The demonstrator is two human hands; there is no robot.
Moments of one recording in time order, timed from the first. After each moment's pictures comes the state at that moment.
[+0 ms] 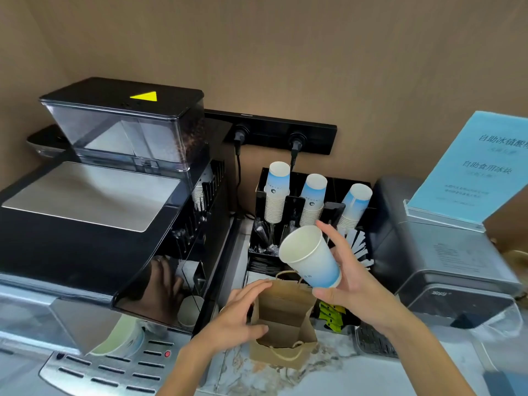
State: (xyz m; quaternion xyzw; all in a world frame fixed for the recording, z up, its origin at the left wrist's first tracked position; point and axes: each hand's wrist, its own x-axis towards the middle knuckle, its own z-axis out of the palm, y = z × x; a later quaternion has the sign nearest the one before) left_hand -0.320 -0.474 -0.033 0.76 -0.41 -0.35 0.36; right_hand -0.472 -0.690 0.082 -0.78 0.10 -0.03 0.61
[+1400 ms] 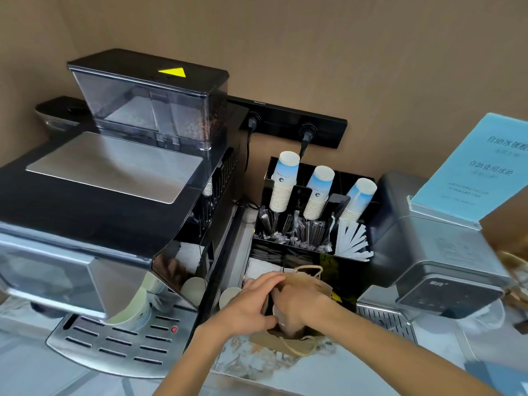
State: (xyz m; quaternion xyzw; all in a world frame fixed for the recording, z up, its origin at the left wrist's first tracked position) left_hand -0.332 -0.481 -0.042 0.76 -0.47 -0.33 0.31; right_hand -0.404 -0.611 0.008 -0.92 0.05 0.38 -0.08
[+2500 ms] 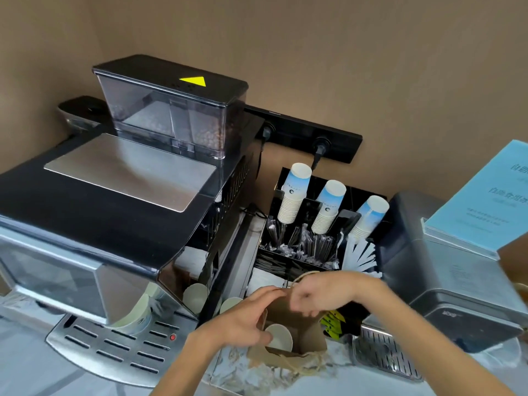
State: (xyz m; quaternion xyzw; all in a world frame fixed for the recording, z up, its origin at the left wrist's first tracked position) left_hand -0.320 -0.475 -0.038 0.72 -0.45 -0.41 0.33; right_hand -0.388 -0.669 0.078 -0.86 0.04 0.44 0.25
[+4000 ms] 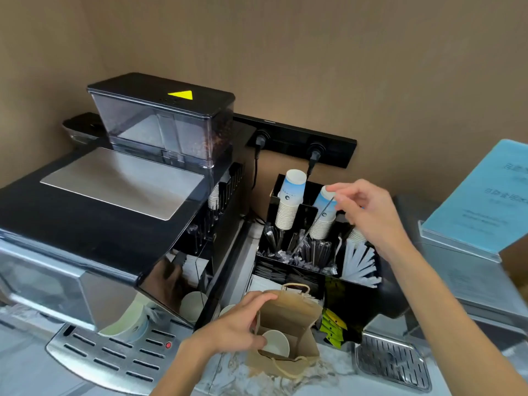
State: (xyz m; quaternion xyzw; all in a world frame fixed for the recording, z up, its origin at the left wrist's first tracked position) left_hand -0.320 -0.471 -0.038 0.75 -0.40 -0.41 0.32; right_hand -0.382 -0.742 0.145 -0.83 0.13 -0.26 0.48
